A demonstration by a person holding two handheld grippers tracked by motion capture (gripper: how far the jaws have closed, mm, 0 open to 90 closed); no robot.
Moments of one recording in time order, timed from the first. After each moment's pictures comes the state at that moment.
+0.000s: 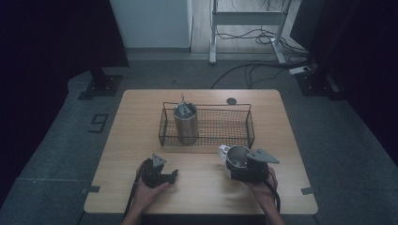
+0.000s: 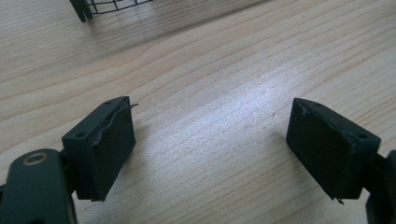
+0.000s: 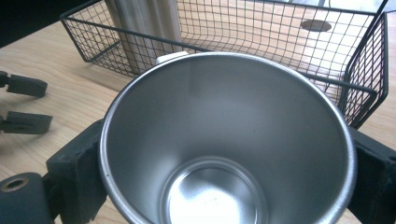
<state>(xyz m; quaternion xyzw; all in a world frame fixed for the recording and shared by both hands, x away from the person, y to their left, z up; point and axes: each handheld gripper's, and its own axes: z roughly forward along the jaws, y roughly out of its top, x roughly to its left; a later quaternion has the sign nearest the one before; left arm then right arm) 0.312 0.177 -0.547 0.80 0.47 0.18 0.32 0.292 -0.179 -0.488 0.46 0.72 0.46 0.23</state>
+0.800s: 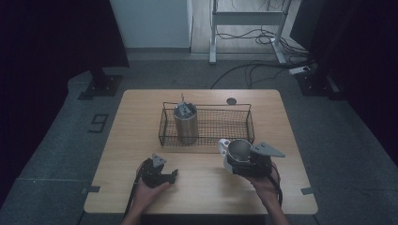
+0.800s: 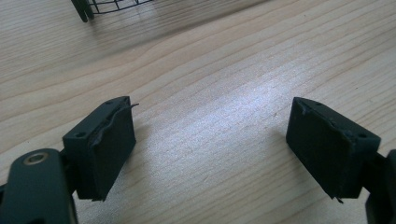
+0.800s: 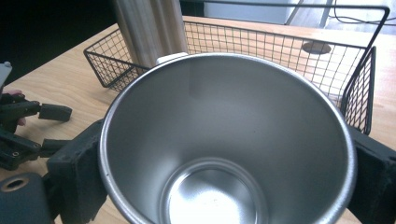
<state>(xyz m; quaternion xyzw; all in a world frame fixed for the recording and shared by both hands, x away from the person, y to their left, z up) 0.312 0.177 -0.547 0.80 0.47 0.18 0.32 0.293 -0.179 -0.454 0.46 0.71 0.48 0.22</state>
